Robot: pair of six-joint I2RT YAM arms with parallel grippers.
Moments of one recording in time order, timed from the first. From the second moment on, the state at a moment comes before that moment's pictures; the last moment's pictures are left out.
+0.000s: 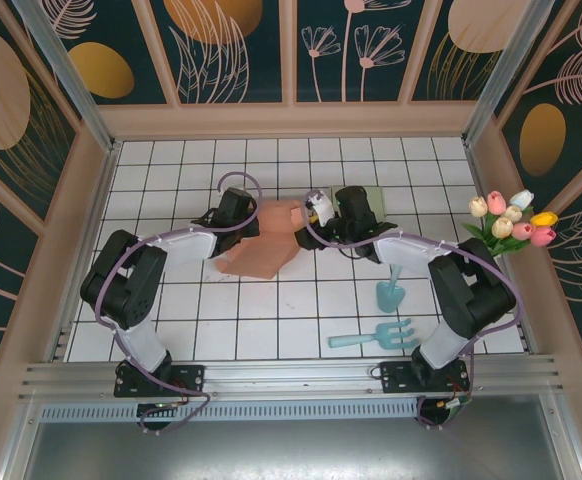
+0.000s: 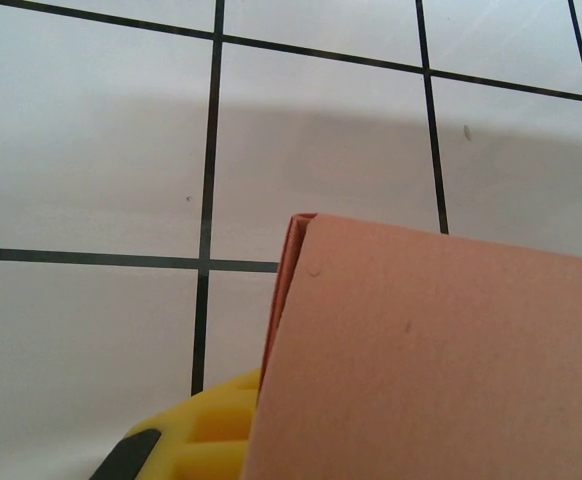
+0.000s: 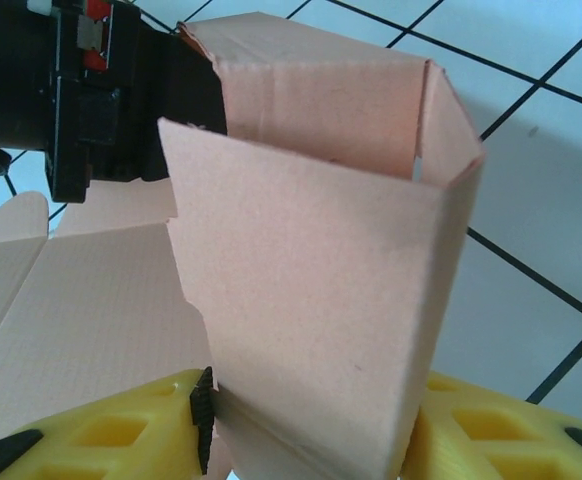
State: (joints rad) left arm -0.50 1.77 0.95 0.00 -0.17 -0.56; right arm 0.55 1.63 0.87 0.13 -0.46 0.00
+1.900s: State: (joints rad) left arm -0.56 1.80 0.94 0.10 -0.28 -0.51; right arm 0.36 1.37 0.63 0.43 -0.44 -0.10
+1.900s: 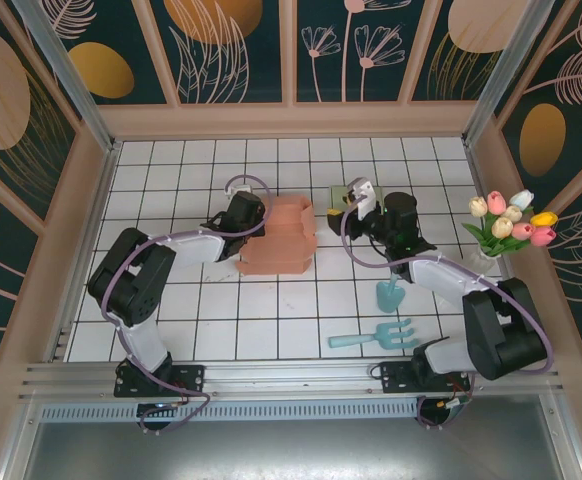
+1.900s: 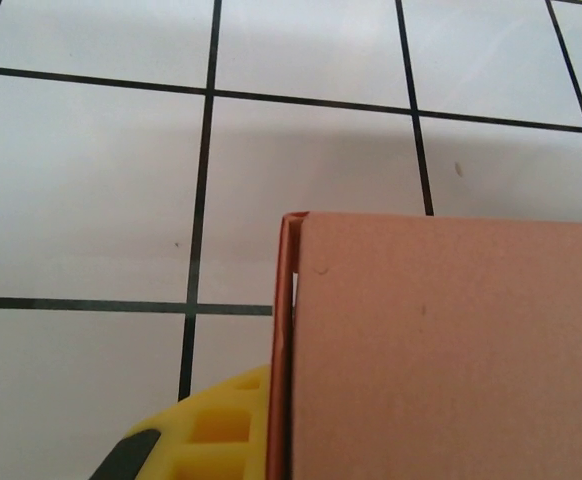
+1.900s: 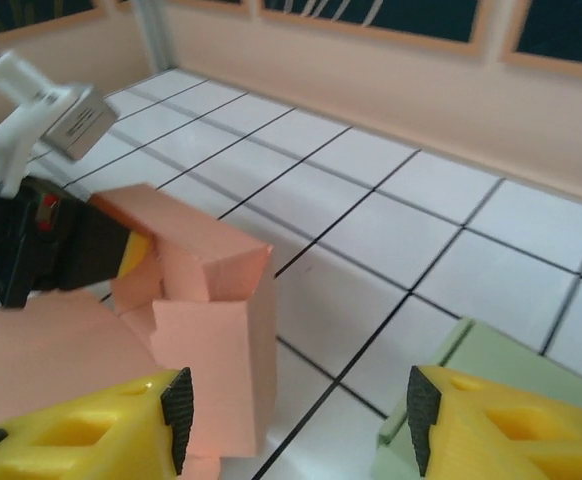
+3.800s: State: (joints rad) left arm -0.58 1.83 1.07 -0.09 -0.18 -0.78; right arm 0.69 1.80 0.89 0.47 0.35 -0.12
